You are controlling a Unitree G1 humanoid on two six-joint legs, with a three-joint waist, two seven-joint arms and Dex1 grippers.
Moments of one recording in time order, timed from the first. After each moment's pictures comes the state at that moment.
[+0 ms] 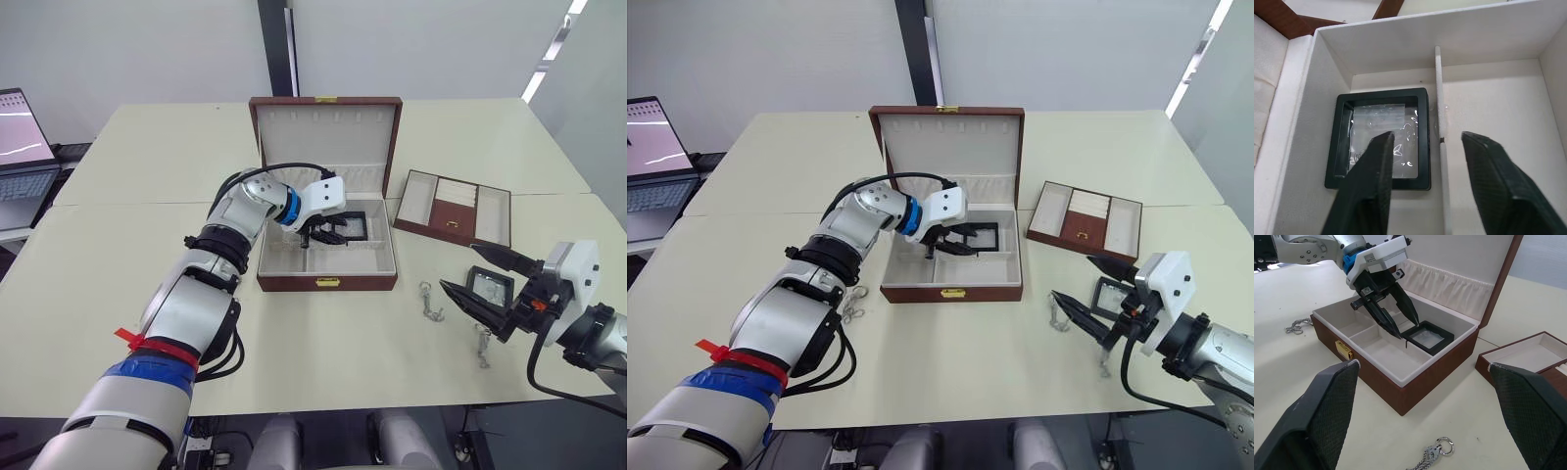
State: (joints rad) left arm -1.19 0.33 -0.33 1.03 0.14 -0.09 -1.26; right arm 0.18 -0.74 -0.38 -0.71 0.73 0.54 0.65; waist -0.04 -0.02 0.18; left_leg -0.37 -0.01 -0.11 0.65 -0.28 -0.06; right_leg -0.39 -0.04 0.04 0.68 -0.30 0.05
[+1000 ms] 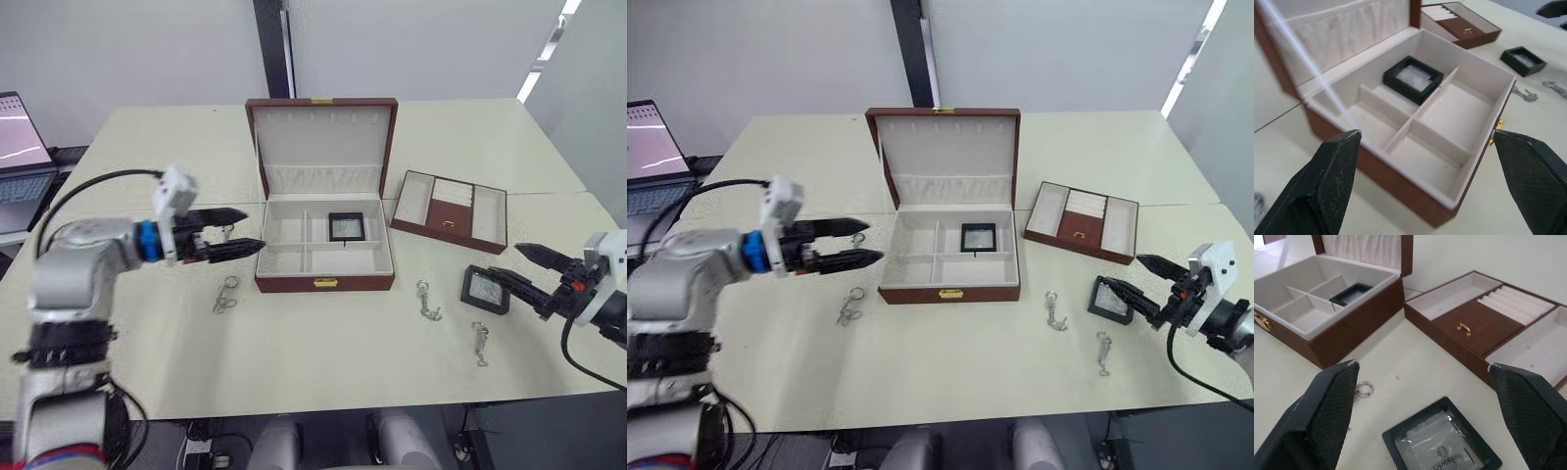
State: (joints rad) left arm -0.43 0.78 0.30 -0.03 -0.42 0.78 -1.20; right arm 0.01 -0.81 -0.41 -0.10 0.62 0.43 0.91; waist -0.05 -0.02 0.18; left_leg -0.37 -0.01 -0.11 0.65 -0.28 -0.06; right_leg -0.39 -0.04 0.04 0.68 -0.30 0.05
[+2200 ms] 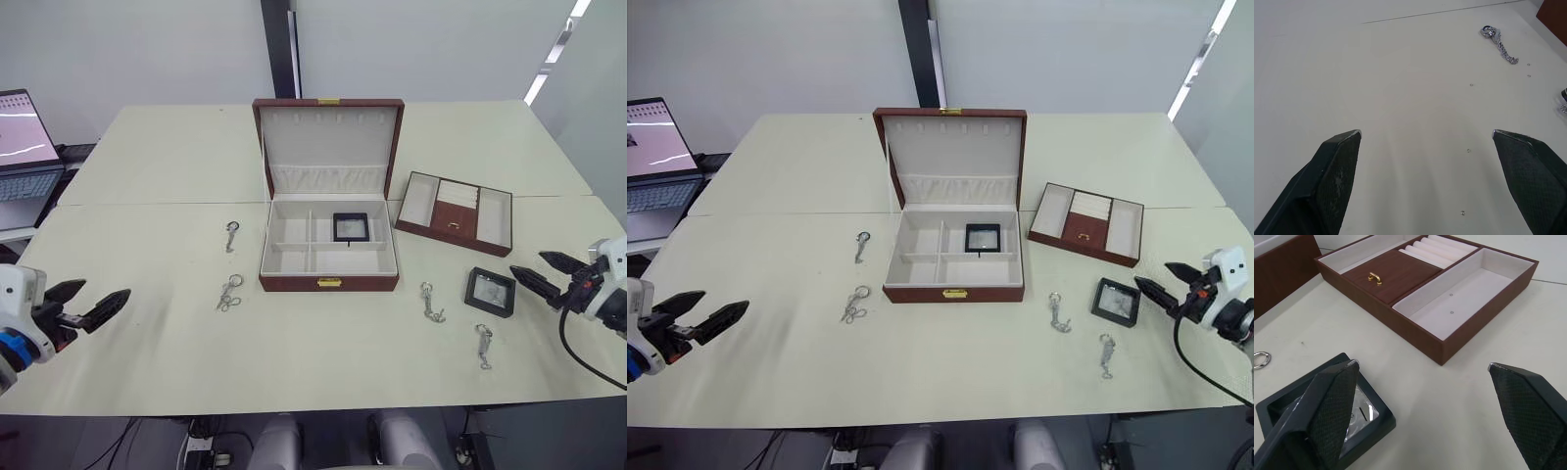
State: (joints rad) left arm 0.12 0.79 0.69 0.06 -0.44 0.47 -0.86; right arm -0.16 -0.81 -0.37 0.39 0.45 0.22 0.98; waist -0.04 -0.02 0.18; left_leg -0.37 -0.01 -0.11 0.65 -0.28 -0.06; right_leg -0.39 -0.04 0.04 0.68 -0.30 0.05
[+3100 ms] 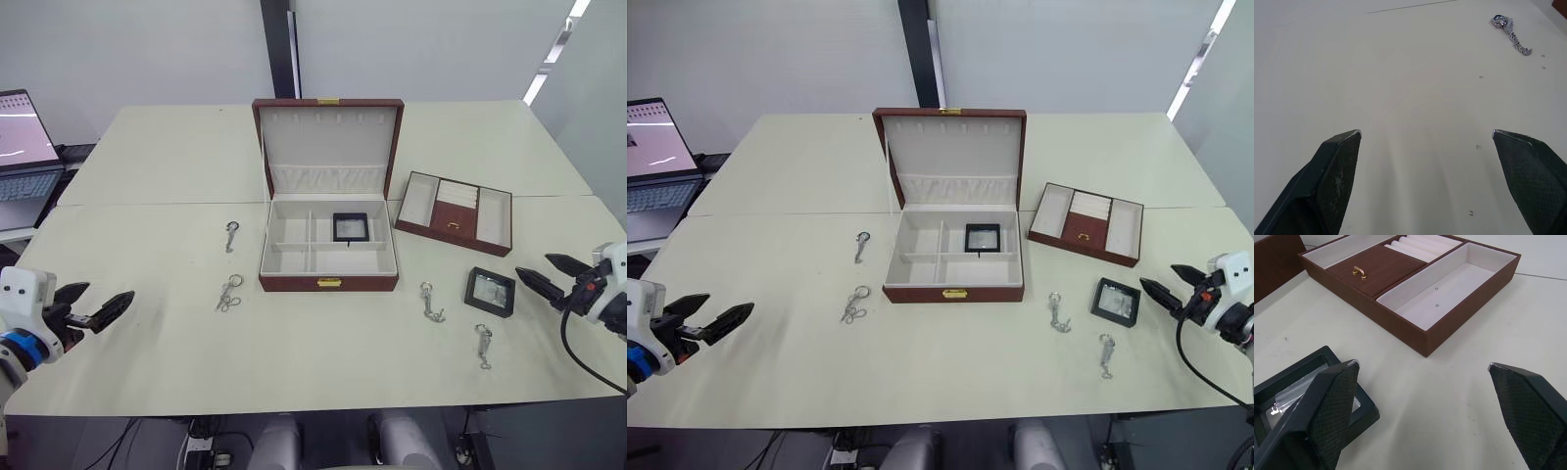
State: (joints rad) left arm 0.12 0.79 0.64 0.07 -0.44 0.45 -0.81; right arm -0.18 -0.81 -0.37 0.44 0.44 0.18 0.98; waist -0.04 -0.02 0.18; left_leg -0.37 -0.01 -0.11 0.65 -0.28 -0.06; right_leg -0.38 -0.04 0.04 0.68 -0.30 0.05
